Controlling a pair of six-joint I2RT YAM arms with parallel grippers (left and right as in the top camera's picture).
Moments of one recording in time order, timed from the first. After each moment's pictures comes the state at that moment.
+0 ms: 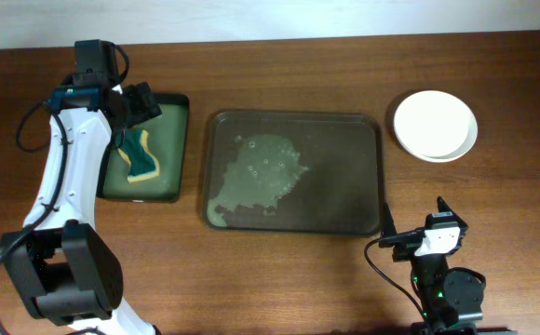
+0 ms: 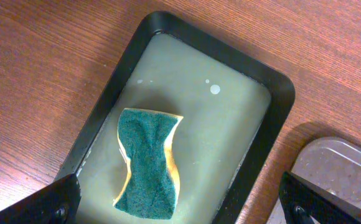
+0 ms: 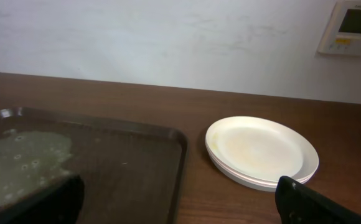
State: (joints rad) left arm 0.07 1.85 1.64 -0.85 -0.11 -0.33; right arm 0.05 0.01 0.01 -0.08 0.00 -0.06
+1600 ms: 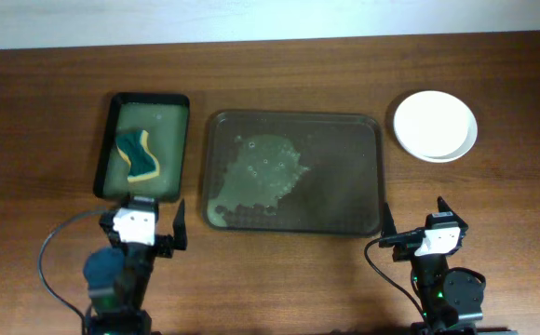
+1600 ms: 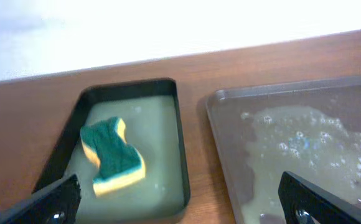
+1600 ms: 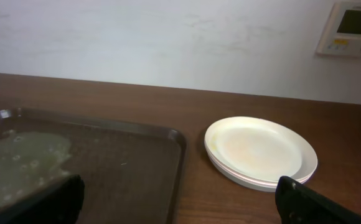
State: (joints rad) left arm 0.07 0.47 0.18 0.04 0.19 0.13; right arm 0.05 0.01 0.01 -0.08 0.00 -0.06
